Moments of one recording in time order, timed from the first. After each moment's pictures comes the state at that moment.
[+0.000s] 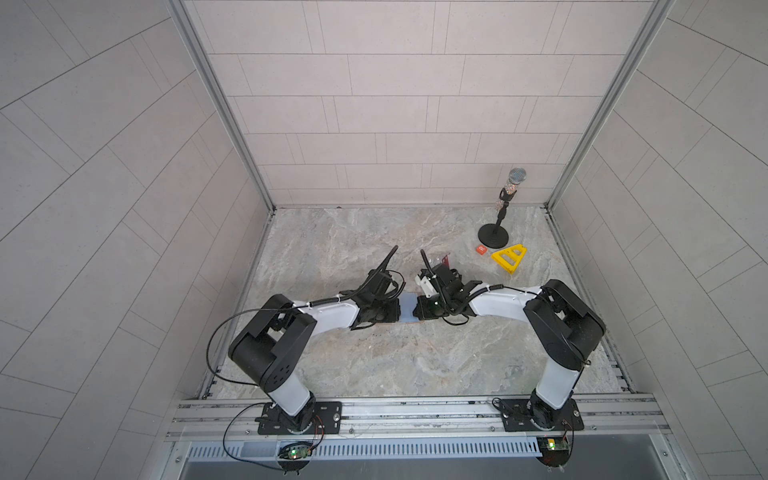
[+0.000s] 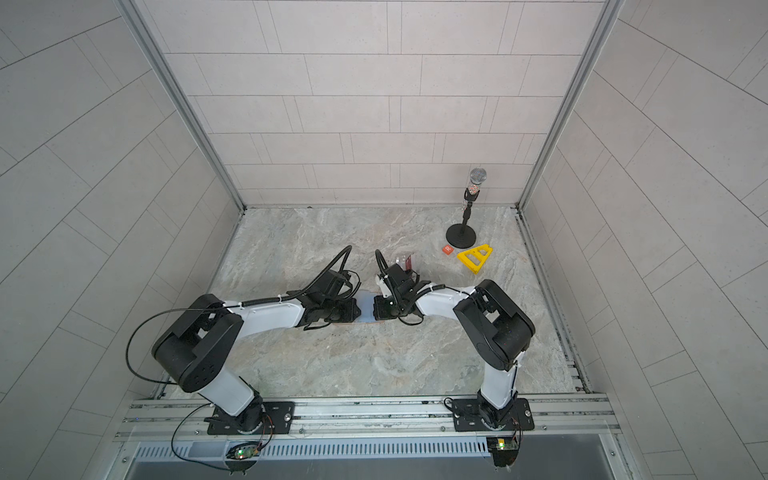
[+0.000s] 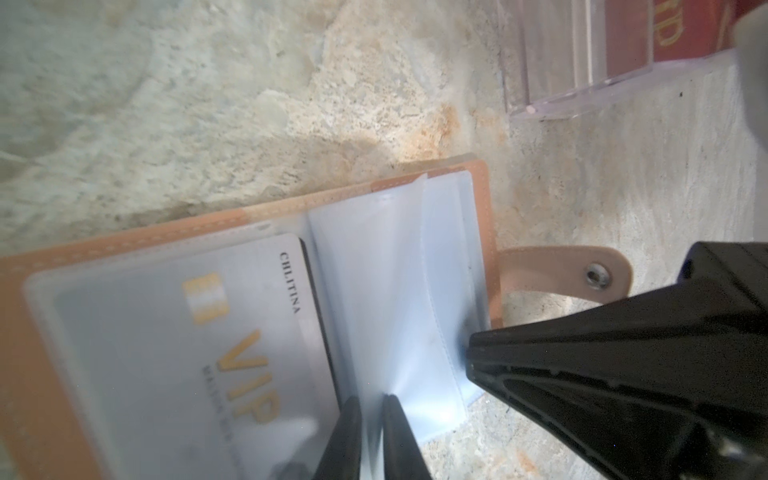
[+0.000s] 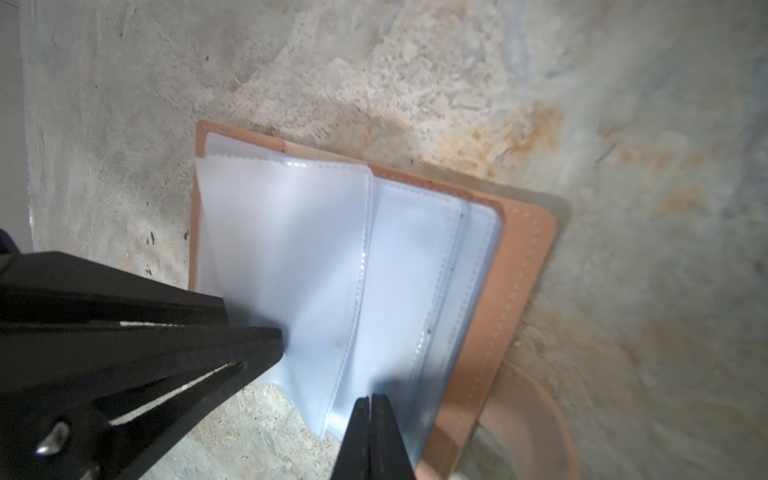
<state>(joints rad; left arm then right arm) -0.61 1.63 0.74 -0.10 0.25 -0.58 0.65 1.79 0.95 -0.16 -0.34 0.55</state>
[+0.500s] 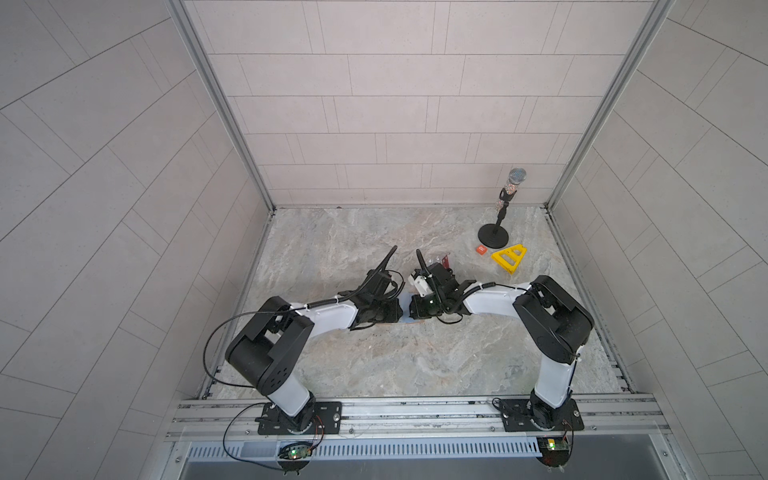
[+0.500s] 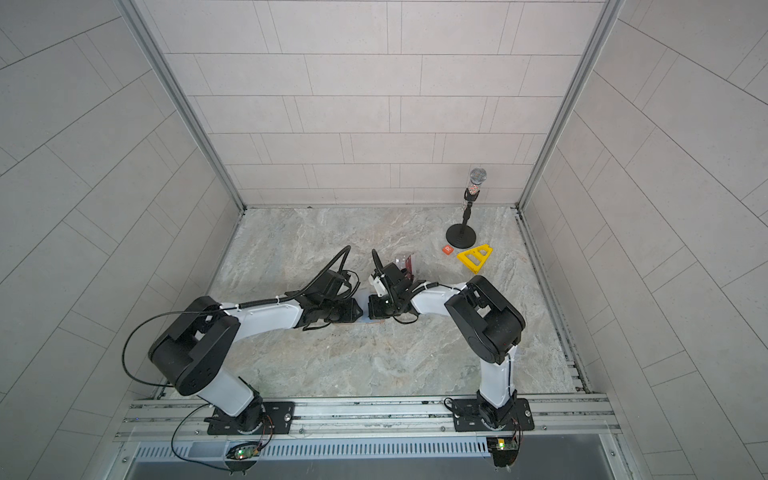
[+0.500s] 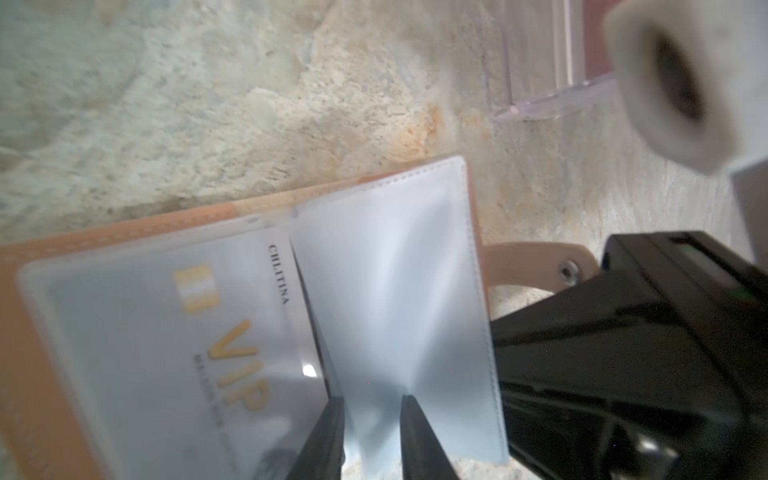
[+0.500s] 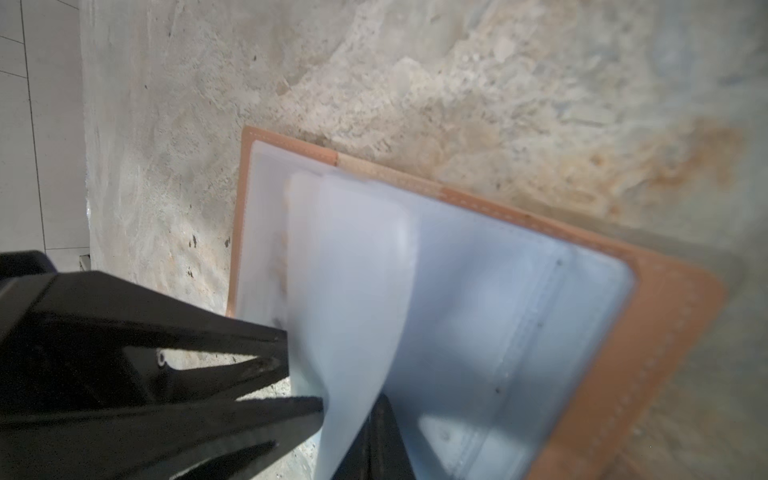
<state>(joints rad) -0.61 1.59 0.73 -0.10 0.27 -0.58 0.66 1.86 0.98 -0.07 -0.44 0.58</state>
